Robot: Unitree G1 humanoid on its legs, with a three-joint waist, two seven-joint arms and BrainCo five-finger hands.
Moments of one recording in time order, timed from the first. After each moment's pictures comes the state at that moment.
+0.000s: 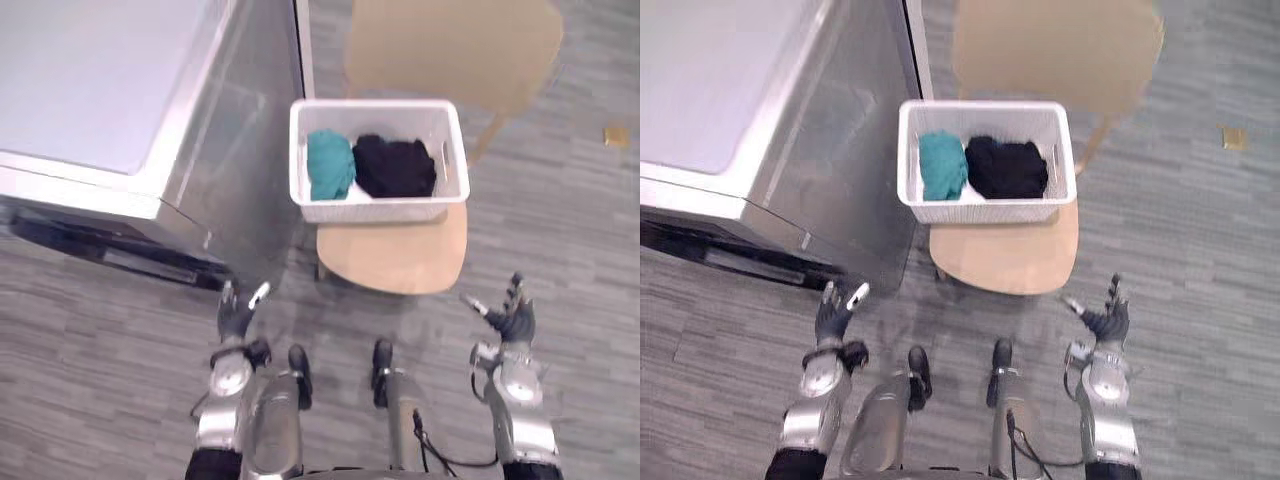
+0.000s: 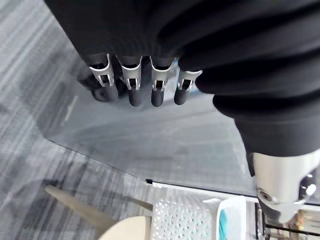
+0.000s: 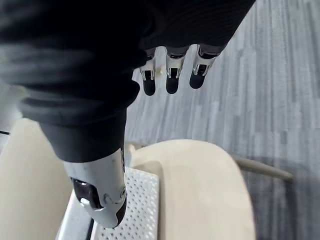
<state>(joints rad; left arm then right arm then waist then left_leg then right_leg) 0.14 0.01 0.08 0.38 -0.11 0.00 0.19 0.19 -0.06 -0.21 0.28 0.02 0.01 -0.21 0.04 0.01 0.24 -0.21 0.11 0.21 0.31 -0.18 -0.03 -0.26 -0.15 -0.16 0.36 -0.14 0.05</state>
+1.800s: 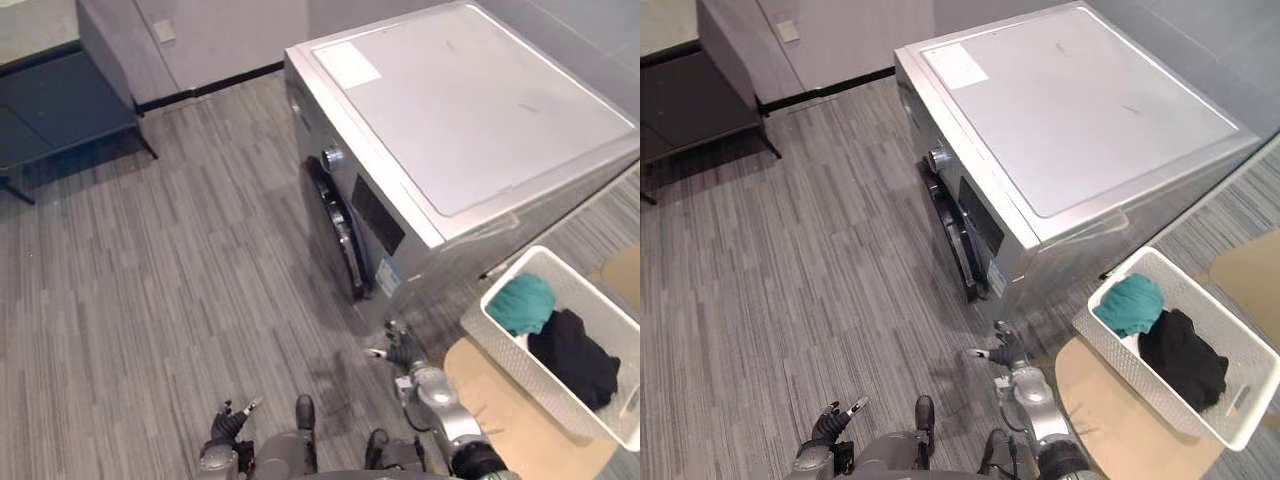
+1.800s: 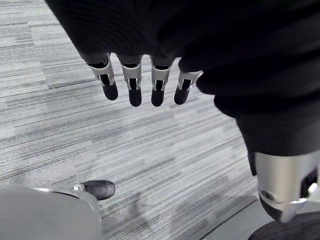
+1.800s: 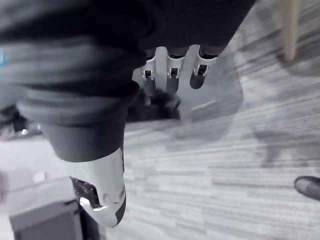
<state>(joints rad) 0.10 0.05 0.16 0.86 0.06 -0.02 0.18 -0.21 -0.05 0.17 0.56 0.01 -0.01 -0.04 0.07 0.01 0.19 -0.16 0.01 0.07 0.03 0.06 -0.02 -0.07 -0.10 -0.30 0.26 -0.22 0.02</state>
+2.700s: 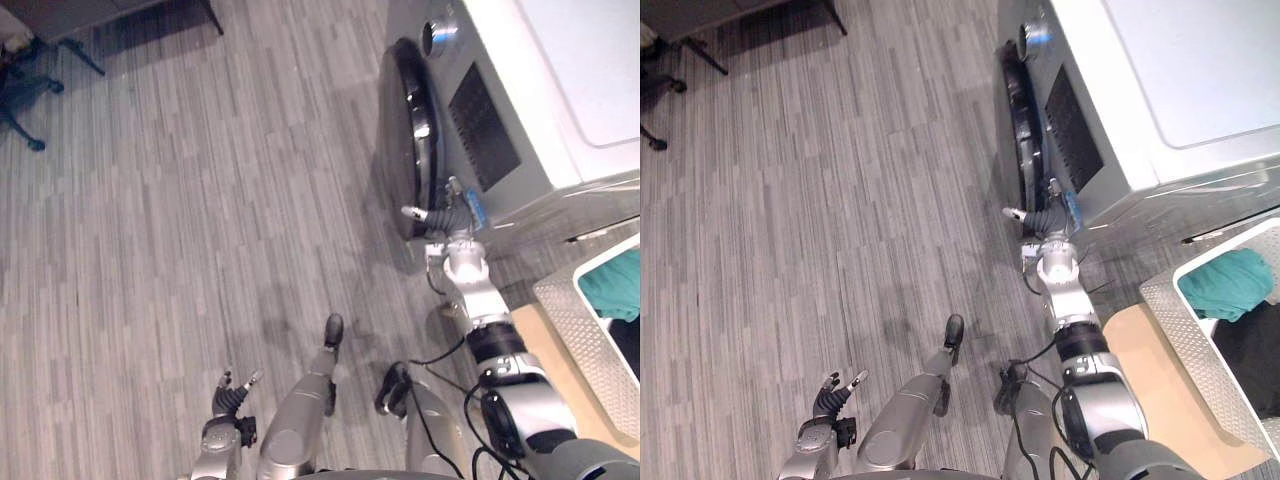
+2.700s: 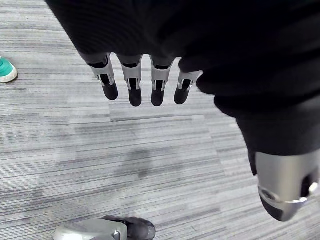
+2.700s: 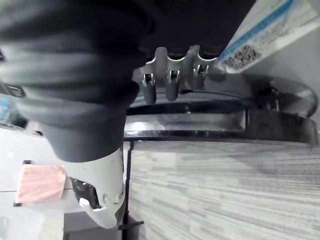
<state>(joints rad) 0.06 0.09 0.07 0.70 -0.07 -0.06 0.22 -0.77 -0.27 0.01 0.68 0.11 0.00 -0.26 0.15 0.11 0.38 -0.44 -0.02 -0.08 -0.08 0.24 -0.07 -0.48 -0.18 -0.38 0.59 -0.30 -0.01</state>
